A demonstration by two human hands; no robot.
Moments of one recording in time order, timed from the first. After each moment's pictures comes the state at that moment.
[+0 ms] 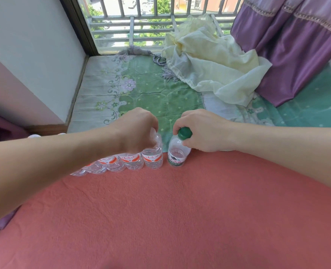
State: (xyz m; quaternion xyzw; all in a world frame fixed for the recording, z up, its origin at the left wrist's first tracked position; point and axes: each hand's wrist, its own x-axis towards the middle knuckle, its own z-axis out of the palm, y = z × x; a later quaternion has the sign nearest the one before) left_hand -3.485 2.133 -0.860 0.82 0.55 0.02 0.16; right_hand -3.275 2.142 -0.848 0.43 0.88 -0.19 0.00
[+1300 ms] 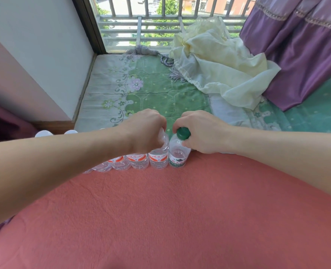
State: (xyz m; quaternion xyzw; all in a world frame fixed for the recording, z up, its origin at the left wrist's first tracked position) left_hand -3.486 2.129 -0.862 0.82 0.55 0.02 0.14; right_hand -3.296 2.145 -0.854 0.43 0.88 -0.17 -0.01
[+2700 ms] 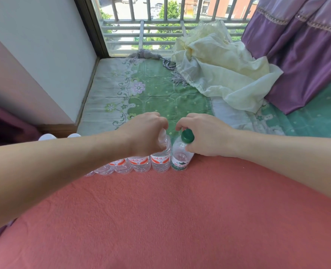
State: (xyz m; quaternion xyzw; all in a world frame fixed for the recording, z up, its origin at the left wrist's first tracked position) left_hand -3.489 2.128 -0.860 0.82 0.55 0.01 0.13; right_hand -3.294 2.146 -0.857 0.46 0.87 -0.16 0.02
